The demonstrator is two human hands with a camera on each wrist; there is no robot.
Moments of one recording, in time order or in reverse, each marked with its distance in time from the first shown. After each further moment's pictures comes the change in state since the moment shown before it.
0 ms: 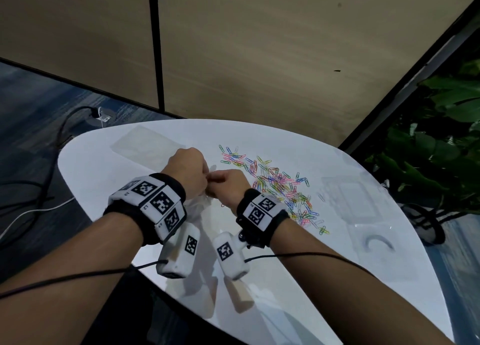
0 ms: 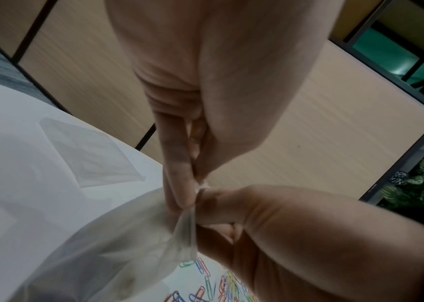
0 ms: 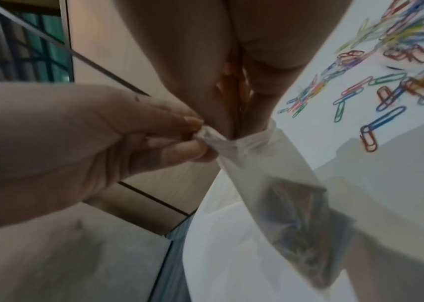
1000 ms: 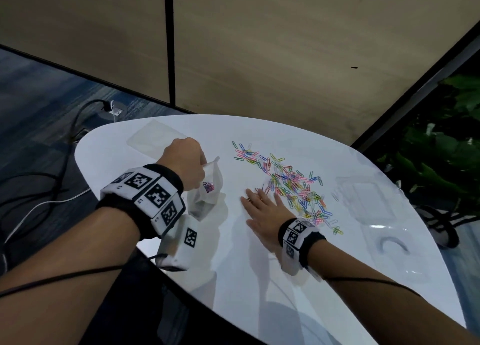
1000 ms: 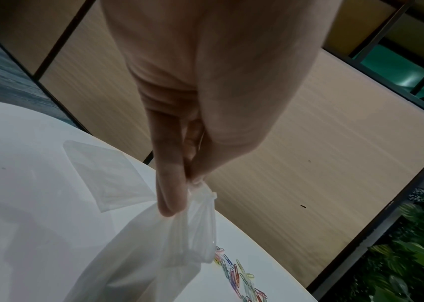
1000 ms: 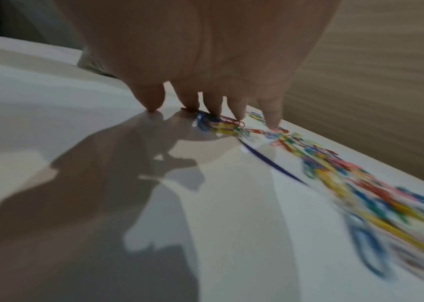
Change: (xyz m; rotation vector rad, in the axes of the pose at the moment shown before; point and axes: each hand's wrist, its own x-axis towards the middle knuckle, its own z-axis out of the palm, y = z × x) left_hand -0.002 -0.026 -0.027 0.056 0.027 -0.034; right_hand 0.008 0.124 -0.044 -1.370 -0.222 -0.317
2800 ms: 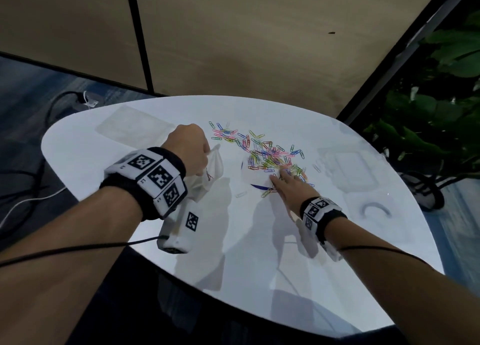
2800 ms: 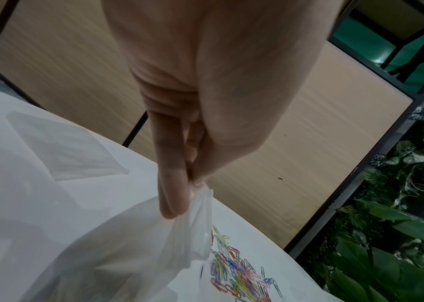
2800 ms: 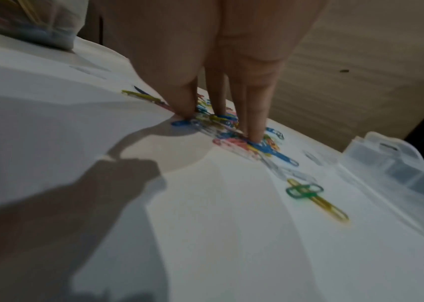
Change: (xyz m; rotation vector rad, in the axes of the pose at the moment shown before) left_hand -0.001 0.049 0.044 -0.005 -0.080 0.061; right_hand -0.039 0.097 0.032 0.046 0.021 0.275
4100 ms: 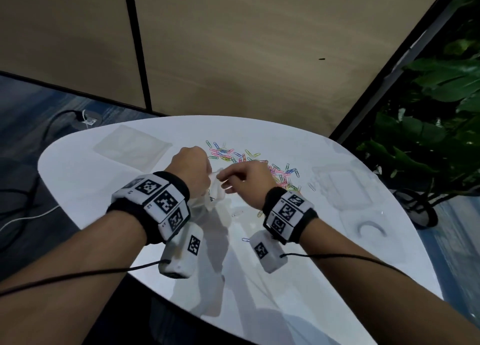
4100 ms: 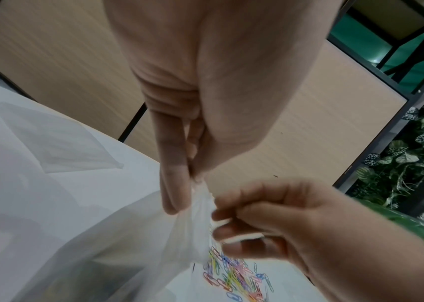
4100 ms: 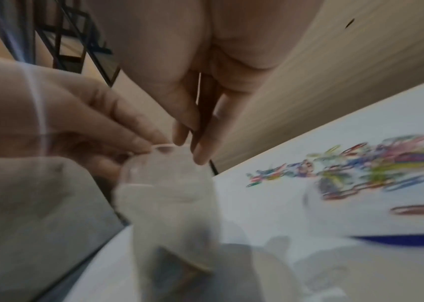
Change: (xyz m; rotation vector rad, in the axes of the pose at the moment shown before) left_hand -0.003 0.007 0.004 -0.026 0.031 0.030; right_hand -0.019 -0.108 -0.135 1.148 0.242 -0.078
